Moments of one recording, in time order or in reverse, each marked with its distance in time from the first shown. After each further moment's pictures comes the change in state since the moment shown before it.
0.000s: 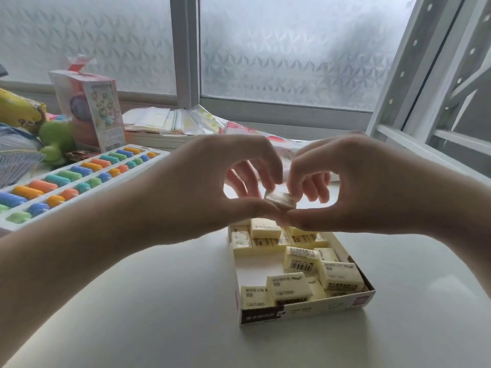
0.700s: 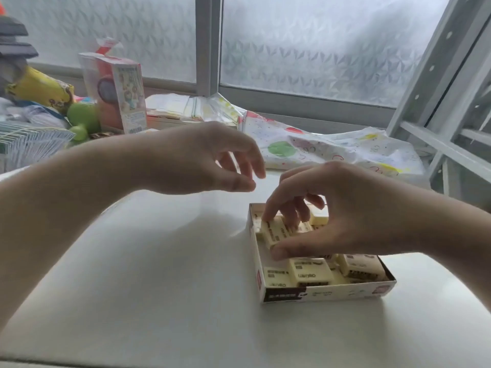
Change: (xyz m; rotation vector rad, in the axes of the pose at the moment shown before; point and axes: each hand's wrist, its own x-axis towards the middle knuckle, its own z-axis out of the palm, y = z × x) left_hand 0.002 -0.031 -0.030 0.143 -0.249 -0.252; right_hand 0.009 -0.014 0.034 0.225 -0.165 -0.057
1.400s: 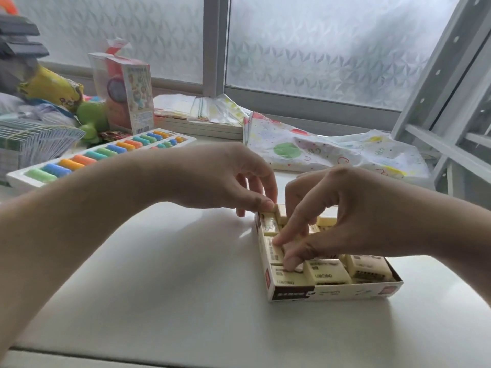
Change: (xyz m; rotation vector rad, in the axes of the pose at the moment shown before) left_hand 0.003 0.004 0.015 -0.075 -0.149 0.000; right_hand 0.002 -0.006 0.001 0.109 -0.065 0.008
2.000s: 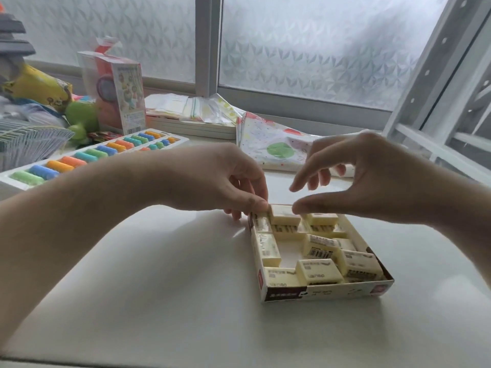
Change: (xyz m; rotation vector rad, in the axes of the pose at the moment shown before) left_hand 0.002 -0.002 0.001 -0.043 -0.016 -0.016; right_hand -0.008 0.022 -0.028 -0.156 0.230 -0.020
